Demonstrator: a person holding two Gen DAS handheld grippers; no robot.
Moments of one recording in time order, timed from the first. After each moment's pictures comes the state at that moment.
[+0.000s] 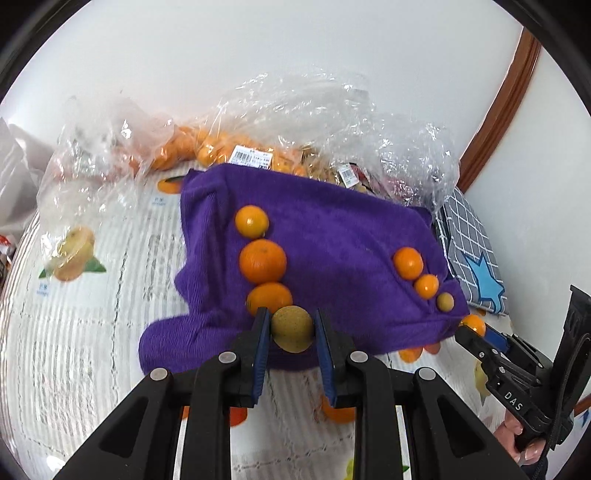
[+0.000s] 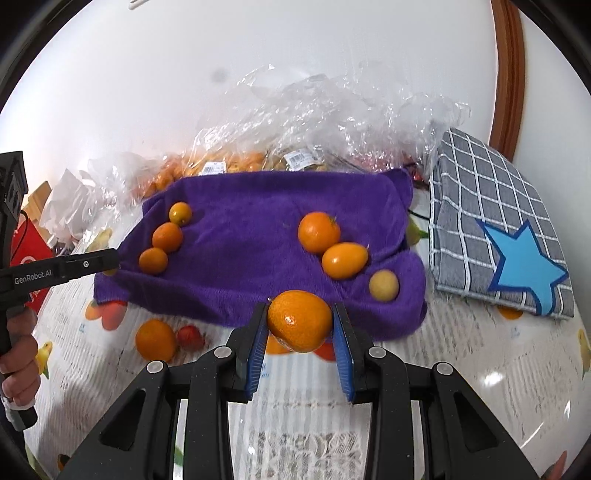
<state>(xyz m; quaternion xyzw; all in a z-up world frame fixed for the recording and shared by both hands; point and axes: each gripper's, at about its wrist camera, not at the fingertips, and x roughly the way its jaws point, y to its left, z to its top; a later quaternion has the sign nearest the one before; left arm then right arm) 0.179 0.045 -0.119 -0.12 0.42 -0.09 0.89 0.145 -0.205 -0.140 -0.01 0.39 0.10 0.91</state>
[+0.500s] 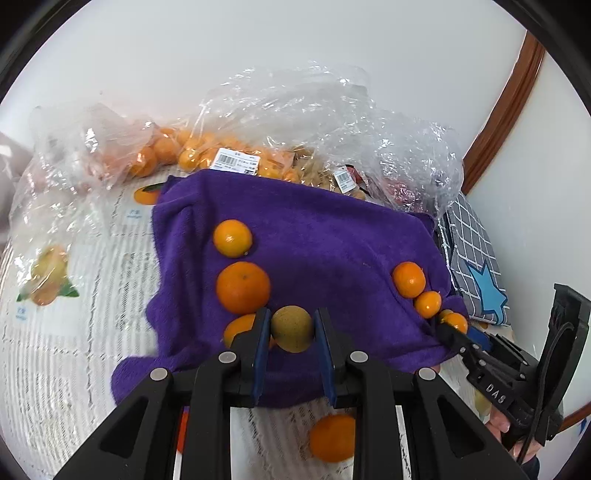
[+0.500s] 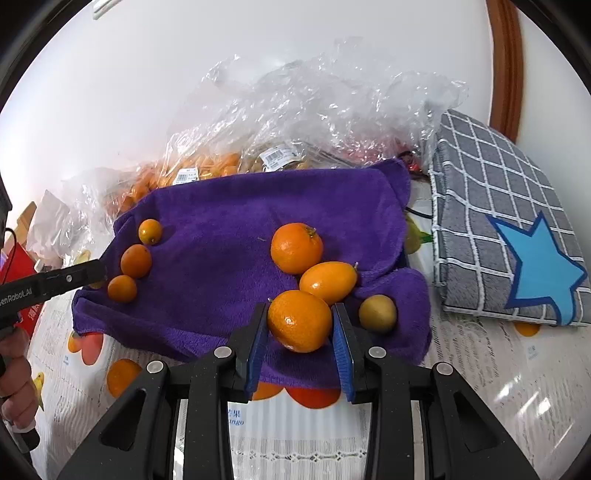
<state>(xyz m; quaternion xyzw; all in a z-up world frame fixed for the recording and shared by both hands) 0.212 0.028 -0.124 -0.12 0.43 -0.10 0.89 0.193 -0.217 -0.158 0.01 0.41 0.09 0.91</state>
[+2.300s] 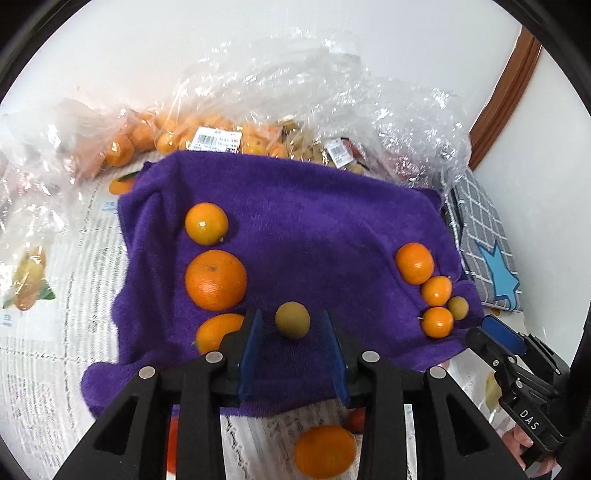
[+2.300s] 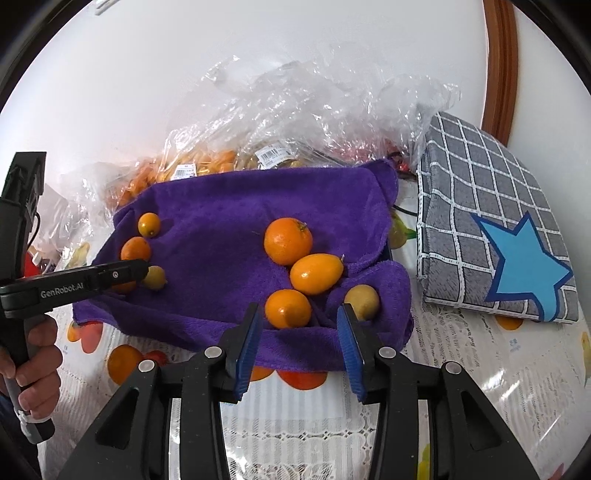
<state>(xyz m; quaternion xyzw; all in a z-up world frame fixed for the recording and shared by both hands) 0.224 0.004 -0.134 -0.10 0.46 -0.10 0.88 0.176 -0.221 -0.146 0.00 0.41 0.08 0.91</state>
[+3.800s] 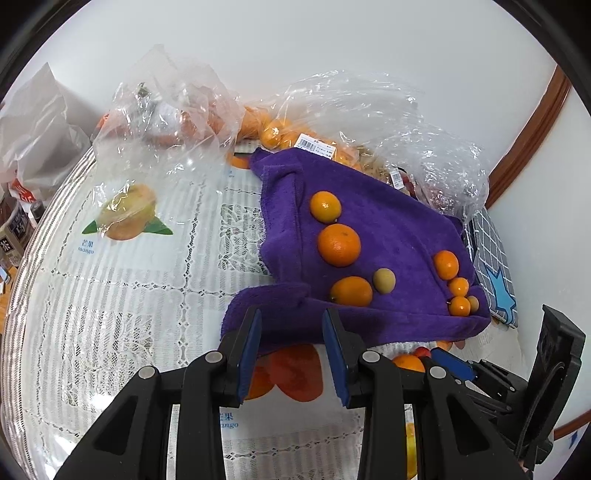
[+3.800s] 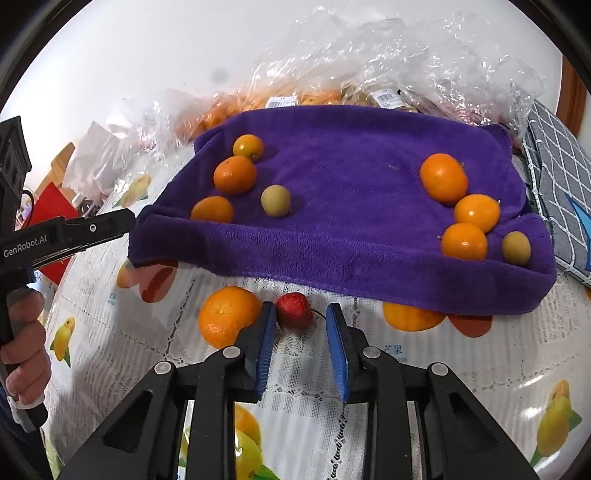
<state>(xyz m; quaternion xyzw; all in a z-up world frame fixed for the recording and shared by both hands) 0.154 0.105 -0.139 -0.17 0.44 -0.05 0.88 0.154 -0.129 -0.185 -0.02 0.47 0.18 0.86</state>
